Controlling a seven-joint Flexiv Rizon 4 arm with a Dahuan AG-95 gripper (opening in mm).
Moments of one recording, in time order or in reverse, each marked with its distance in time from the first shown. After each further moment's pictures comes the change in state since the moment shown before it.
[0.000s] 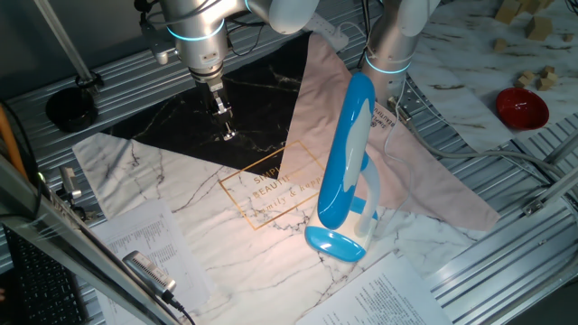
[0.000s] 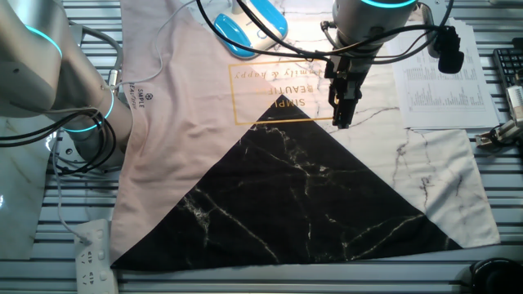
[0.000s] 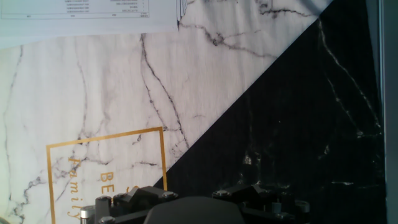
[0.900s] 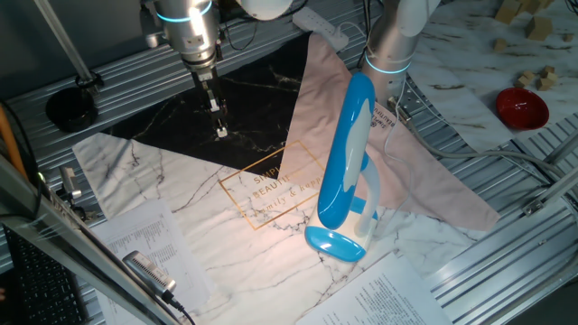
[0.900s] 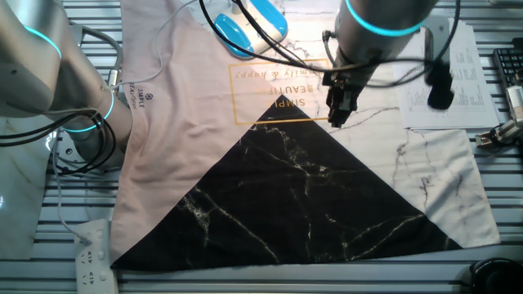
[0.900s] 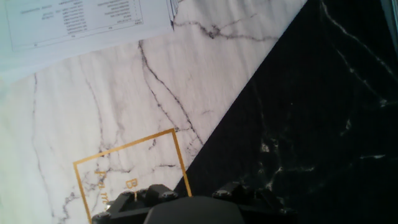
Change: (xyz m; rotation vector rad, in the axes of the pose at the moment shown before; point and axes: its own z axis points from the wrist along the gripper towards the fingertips) arm 0.000 -0.001 0.000 -0.180 0.029 0.213
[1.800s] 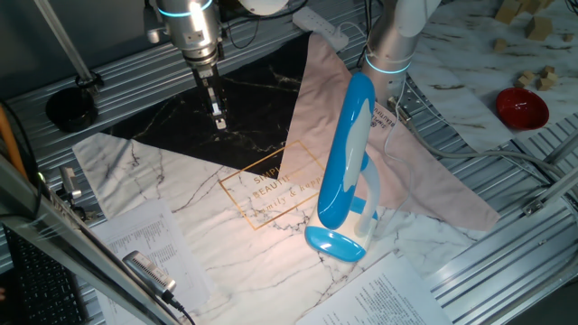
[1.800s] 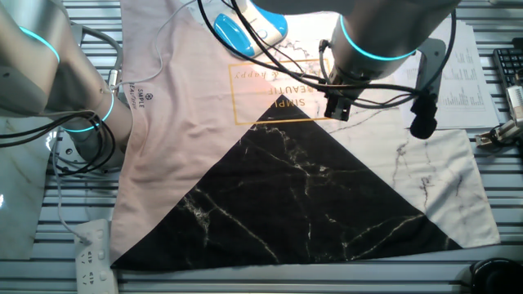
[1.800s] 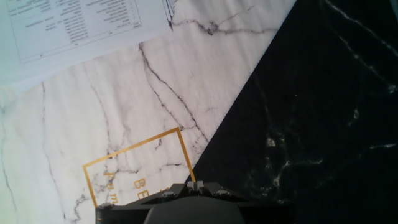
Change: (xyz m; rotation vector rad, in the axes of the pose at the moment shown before) arm 0.002 0.000 0.001 -0.021 -0.003 0.004
